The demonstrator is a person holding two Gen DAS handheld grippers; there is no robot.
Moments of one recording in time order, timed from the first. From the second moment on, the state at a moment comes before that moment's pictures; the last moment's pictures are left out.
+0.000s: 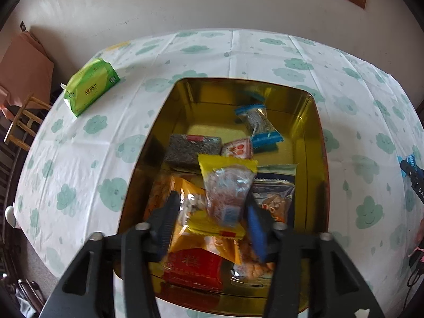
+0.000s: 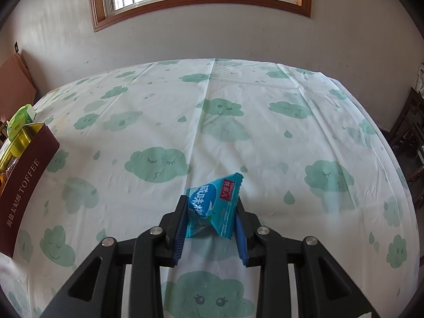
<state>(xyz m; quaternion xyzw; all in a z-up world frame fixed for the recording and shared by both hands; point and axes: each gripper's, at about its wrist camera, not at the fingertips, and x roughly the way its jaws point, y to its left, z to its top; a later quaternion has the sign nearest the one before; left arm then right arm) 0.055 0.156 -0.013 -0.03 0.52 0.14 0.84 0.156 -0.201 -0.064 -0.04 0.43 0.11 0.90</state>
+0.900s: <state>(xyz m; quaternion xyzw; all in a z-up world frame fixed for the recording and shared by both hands) 0.018 0.172 0.021 -0.02 0.46 0.14 0.87 0.121 -0.135 -0.019 -0.05 0.40 0.14 0.90</state>
